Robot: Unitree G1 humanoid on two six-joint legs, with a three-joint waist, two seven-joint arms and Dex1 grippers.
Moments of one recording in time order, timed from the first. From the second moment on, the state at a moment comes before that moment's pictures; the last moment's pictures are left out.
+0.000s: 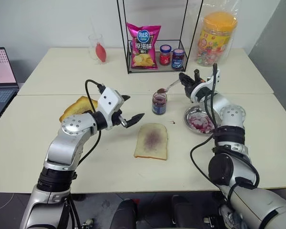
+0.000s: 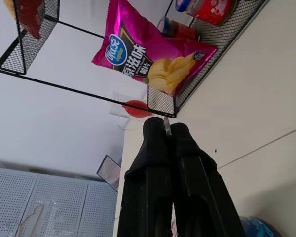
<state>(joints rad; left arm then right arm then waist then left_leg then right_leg) -0.46 0.57 -0.03 -0.20 -0.26 0.47 -0.73 -1.00 -0.06 -0.59 0.54 0.94 0.77 0.00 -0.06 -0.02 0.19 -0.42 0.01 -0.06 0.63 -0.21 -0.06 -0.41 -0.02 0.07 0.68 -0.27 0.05</state>
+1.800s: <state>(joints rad) 0.01 0.78 0.08 -0.45 -0.43 0.34 -0.99 -0.49 -0.21 0.08 -0.23 0.57 0.72 0.28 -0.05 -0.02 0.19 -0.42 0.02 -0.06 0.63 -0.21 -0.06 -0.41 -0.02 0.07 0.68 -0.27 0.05</state>
